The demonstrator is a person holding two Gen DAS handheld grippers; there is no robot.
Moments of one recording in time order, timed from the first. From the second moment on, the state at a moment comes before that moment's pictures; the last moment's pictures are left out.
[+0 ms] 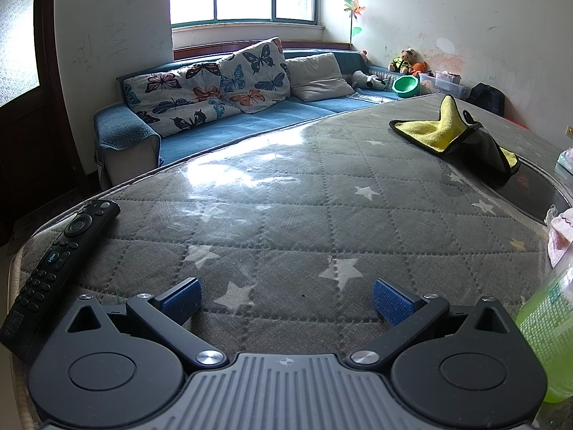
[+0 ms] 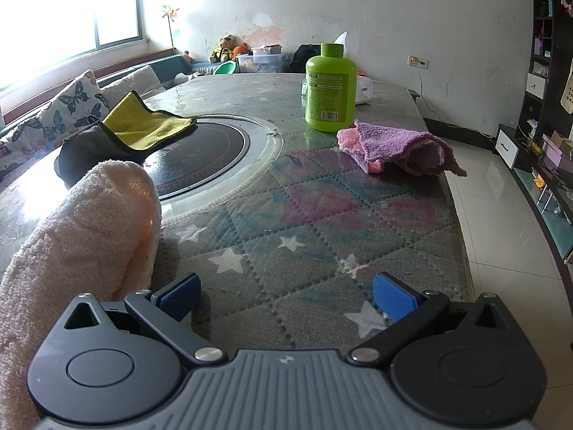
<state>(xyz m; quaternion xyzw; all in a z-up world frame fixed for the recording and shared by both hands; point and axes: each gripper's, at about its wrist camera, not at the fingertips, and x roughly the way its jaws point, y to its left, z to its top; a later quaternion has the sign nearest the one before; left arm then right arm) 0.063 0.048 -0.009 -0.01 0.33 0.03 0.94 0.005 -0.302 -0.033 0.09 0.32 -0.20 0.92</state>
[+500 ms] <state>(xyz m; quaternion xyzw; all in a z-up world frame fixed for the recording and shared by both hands) 0.063 0.049 -0.010 -0.01 0.33 0.03 0.94 0.005 -0.300 -0.033 0.09 0.32 -0.21 0.92</state>
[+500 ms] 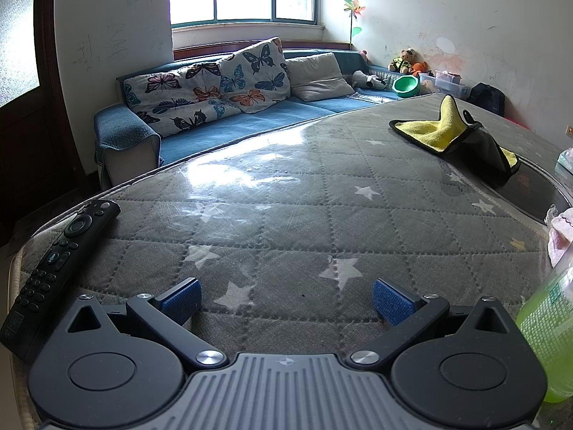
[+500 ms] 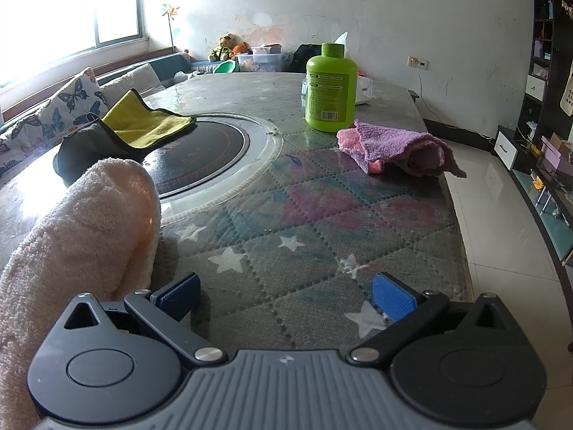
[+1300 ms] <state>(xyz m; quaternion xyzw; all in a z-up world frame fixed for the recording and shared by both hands) 0.062 0.057 -0.012 -0.01 0.33 0.03 0.94 0.008 -0.298 -0.033 0.09 0.32 -0.21 0.92</state>
